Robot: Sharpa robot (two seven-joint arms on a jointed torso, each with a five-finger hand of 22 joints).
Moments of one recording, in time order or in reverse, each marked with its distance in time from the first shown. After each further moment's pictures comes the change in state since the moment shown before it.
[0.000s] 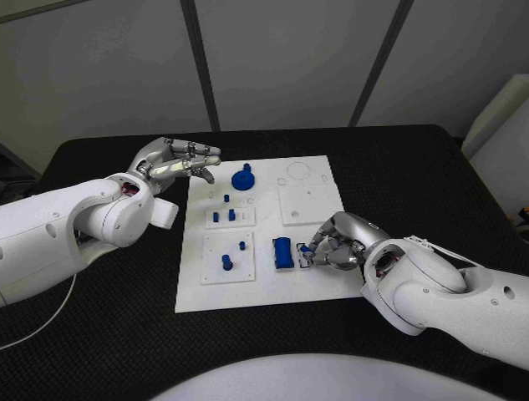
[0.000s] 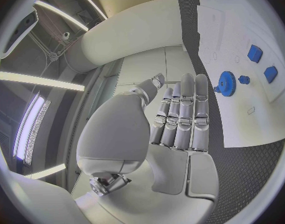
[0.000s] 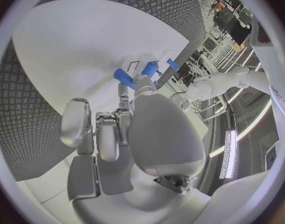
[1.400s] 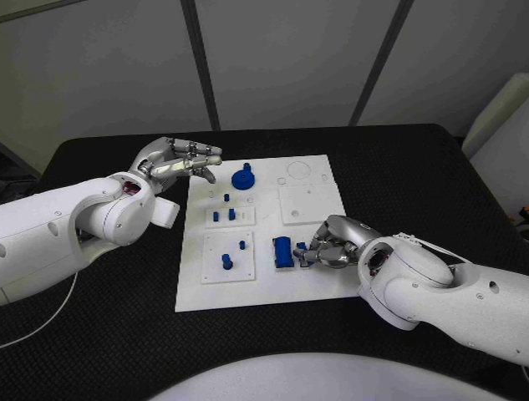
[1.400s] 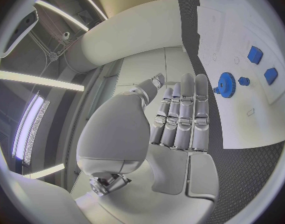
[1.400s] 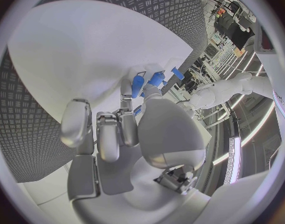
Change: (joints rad) left arm 0.000 0.006 0.000 -0.008 0.000 0.009 -0.005; left_hand 0.000 0.000 0.000 0.000 0.000 0.000 0.000 0.000 0.000 0.000 0.000 0.000 0.000 0.000 0.000 0.000 0.000 0.000 0.000 0.000 0.000 0.000; right arm 0.002 0.043 0.001 -0.046 -0.005 0.085 -0.022; right_hand -0.296 0.029 -0.066 0.002 -0.157 0.040 -0.024 0.062 0.060 0.000 -0.014 0.009 0.002 0.002 -0.012 0.000 0.001 0.000 0.004 -0.011 0.000 0.004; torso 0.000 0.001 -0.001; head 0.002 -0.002
